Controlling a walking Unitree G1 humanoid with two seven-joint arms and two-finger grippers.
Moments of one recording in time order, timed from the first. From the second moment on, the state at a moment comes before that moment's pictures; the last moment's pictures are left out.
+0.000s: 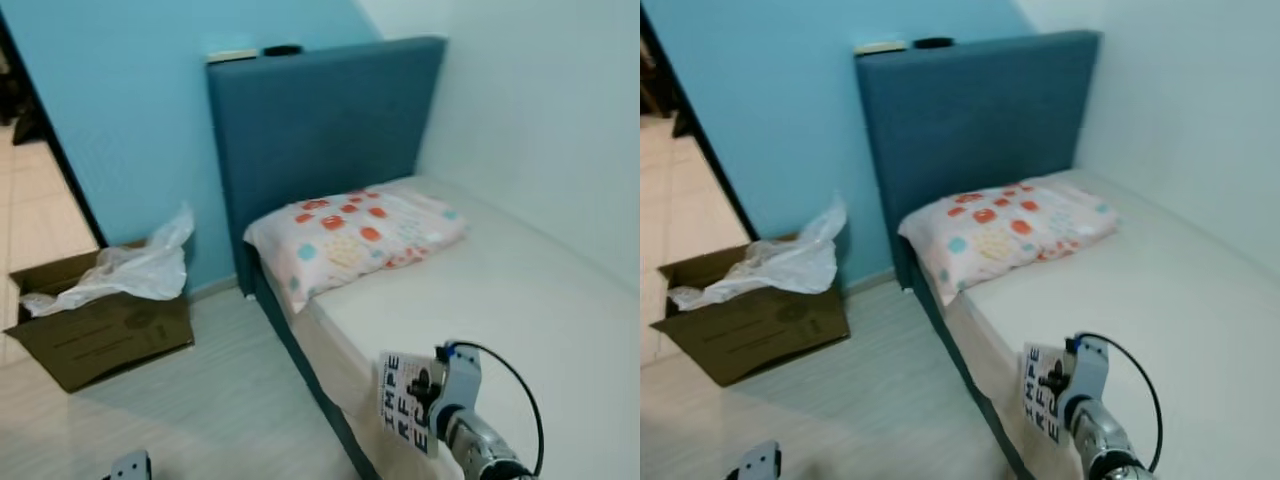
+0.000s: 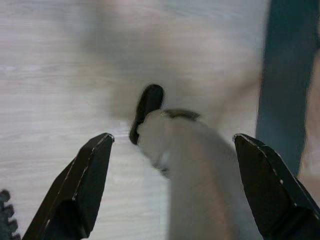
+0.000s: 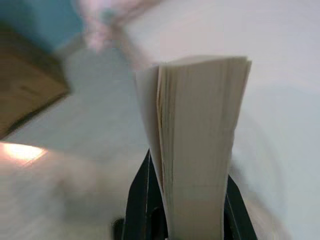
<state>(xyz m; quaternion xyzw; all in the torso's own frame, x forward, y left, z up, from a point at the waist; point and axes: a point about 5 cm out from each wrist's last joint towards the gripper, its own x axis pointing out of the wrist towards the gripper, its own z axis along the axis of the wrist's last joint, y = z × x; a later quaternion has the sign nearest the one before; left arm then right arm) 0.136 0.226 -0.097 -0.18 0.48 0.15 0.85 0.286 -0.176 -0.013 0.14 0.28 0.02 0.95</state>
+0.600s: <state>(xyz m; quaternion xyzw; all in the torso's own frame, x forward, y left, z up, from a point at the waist) 0.143 0.225 -0.095 -0.18 0.47 0.15 0.85 0.291 -0.169 -0.009 0.16 0.27 0.04 0.95</state>
